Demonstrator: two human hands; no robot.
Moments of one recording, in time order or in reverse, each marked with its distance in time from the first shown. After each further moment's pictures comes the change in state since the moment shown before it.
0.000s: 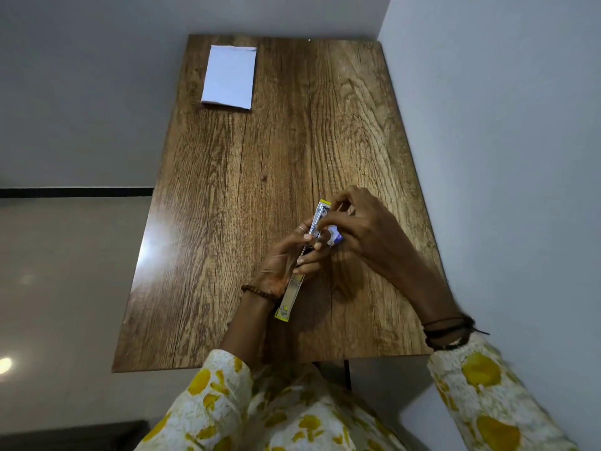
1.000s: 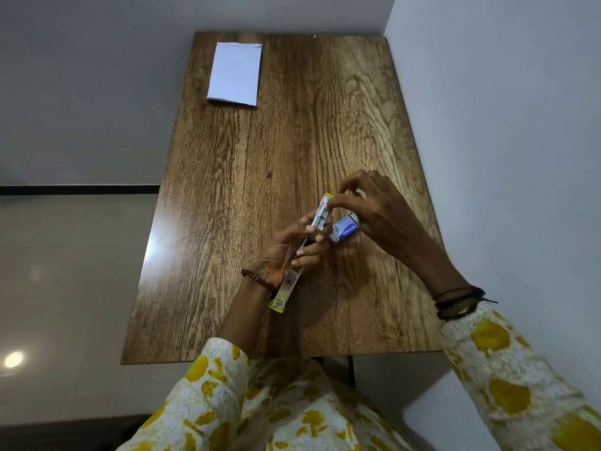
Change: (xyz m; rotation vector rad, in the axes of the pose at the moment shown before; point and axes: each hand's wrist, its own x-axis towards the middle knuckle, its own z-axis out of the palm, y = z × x) left_hand 0.001 0.012 -0.004 0.020 -0.067 -0.050; right_hand 0.010 0.026 0.004 -0.127 0.068 -0.145
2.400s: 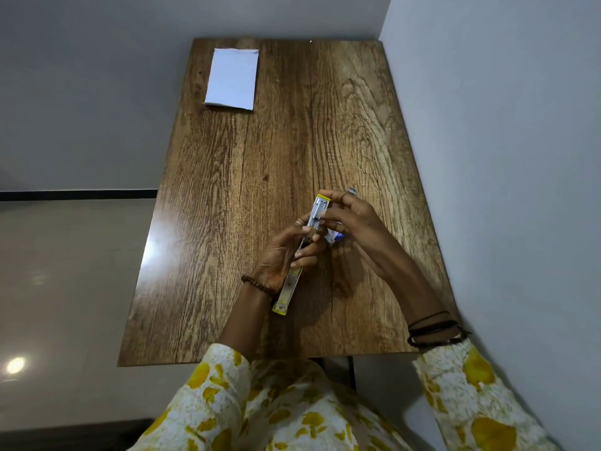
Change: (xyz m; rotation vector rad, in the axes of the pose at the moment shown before) left_hand 0.001 -0.007 0.003 0.045 0.095 0.078; right_hand 0.011 -0.045 -0.005 1.361 -0.064 1.014
